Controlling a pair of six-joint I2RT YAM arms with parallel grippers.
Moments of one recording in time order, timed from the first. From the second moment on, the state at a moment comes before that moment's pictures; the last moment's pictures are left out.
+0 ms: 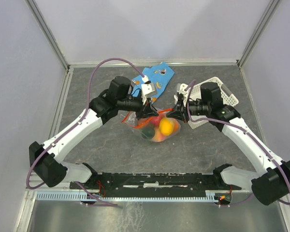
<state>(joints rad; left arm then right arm) -0.67 1.34 1.26 -0.41 0.71 0.21 0.42 1.16 1.02 -0.38 -0.86 -0.32</state>
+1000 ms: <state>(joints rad) -0.63 1.06 1.14 -0.64 0.30 0.19 0.39 1.02 0.88 -0.22 -0.59 -0.19</state>
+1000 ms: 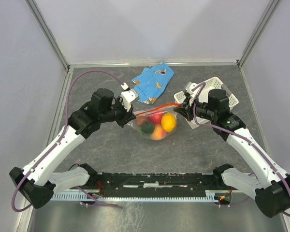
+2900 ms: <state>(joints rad) -0.62 0.92 0.93 -0.57 0.21 -0.21 0.36 0.88 0.71 -0.19 -0.43 0.05</state>
